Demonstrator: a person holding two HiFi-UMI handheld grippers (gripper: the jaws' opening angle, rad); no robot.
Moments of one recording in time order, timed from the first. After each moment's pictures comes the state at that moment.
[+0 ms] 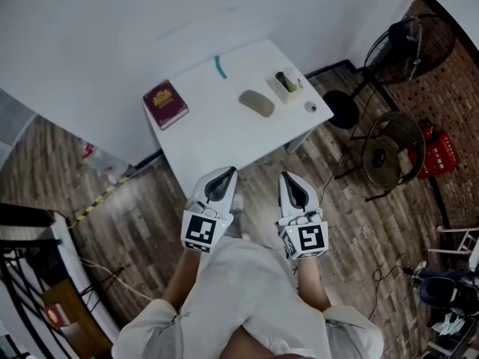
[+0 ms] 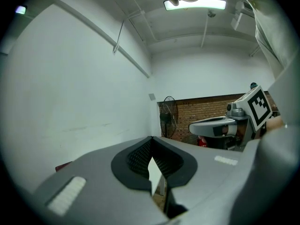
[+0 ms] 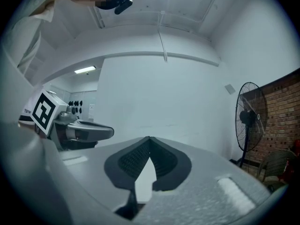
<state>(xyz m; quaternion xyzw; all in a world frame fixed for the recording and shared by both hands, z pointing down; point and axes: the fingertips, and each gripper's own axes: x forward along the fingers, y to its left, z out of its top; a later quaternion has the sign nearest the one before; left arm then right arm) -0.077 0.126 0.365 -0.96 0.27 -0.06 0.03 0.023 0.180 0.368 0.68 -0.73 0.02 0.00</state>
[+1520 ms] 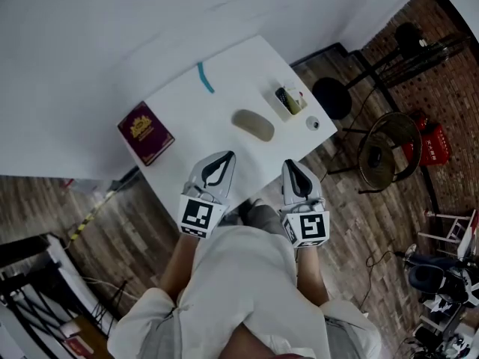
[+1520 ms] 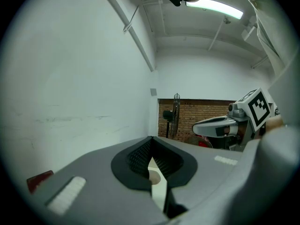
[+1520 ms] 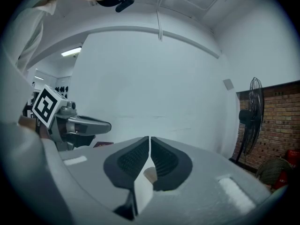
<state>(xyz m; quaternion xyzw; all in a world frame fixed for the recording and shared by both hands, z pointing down) -0.008 -0.098 0.404 -0.98 0.21 -0.07 -0.02 0.096 -0.021 0.403 0.72 -0.68 0.05 0.07</state>
